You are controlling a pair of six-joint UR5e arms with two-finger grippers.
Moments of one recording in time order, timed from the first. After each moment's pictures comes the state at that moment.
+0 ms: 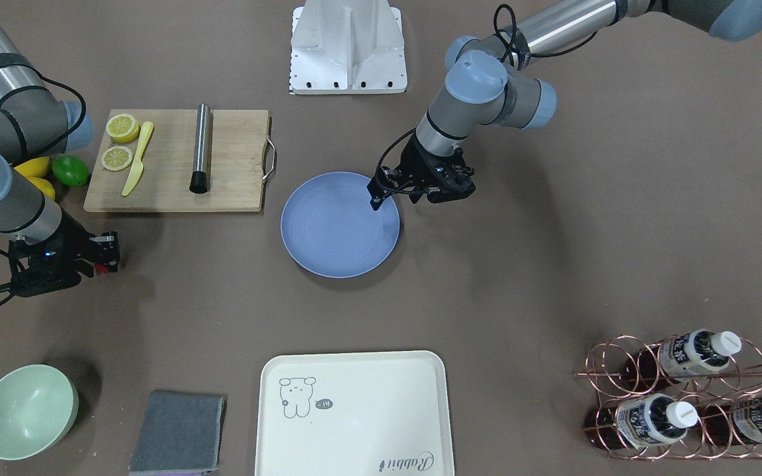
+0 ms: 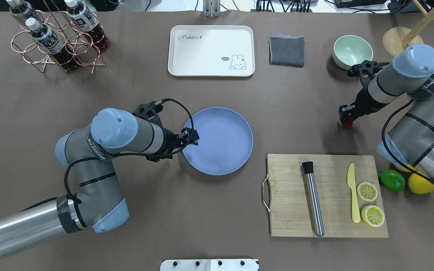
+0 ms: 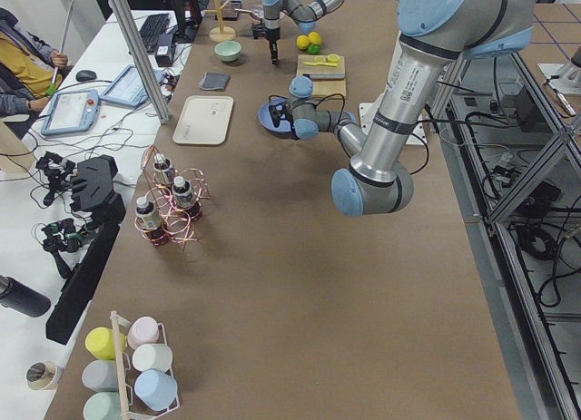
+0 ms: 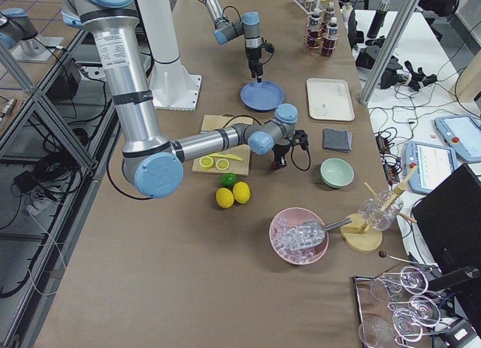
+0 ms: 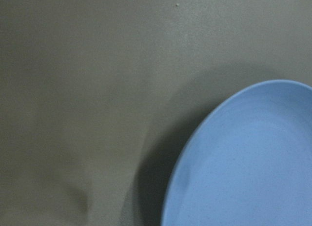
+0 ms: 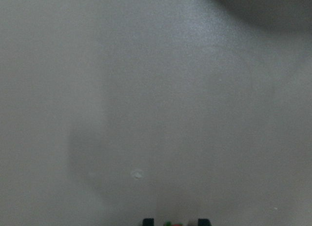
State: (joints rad) left arm -0.49 -2.12 -1.56 -2.18 -1.85 -1.72; right arm 0.90 -1.32 1.52 -1.19 2.15 0.65
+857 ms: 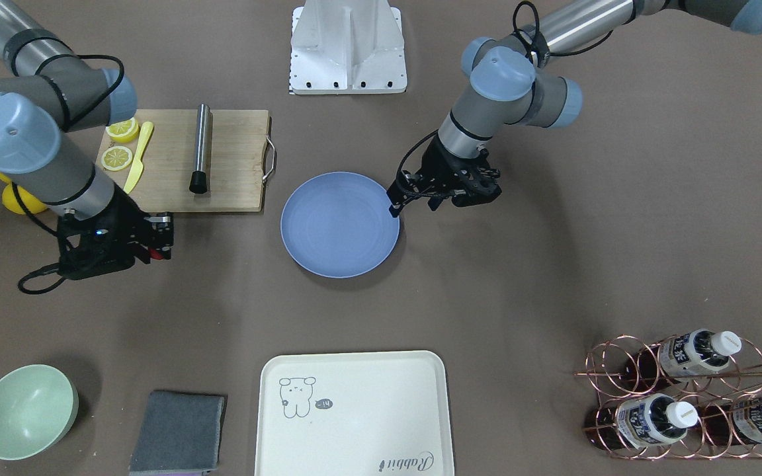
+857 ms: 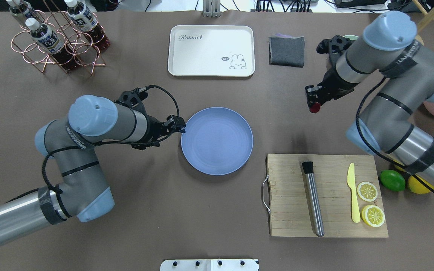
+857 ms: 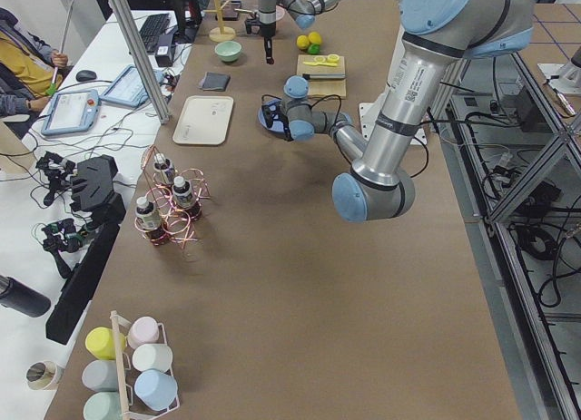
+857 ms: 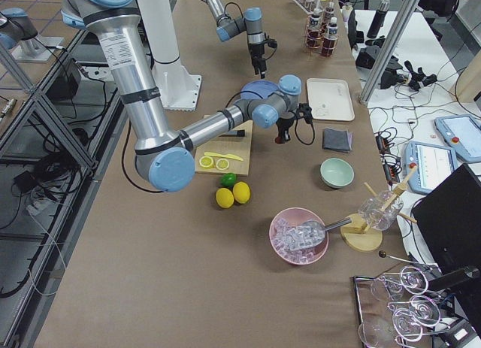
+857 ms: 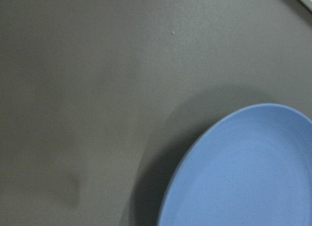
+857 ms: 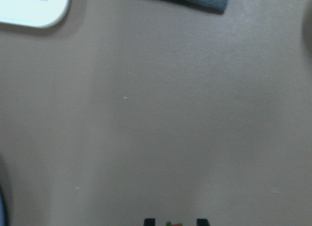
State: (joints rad) left arm -0.58 -2.04 -1.63 -2.18 -1.87 -1.63; right arm 0.85 -1.11 1.66 -1.40 2.14 0.84
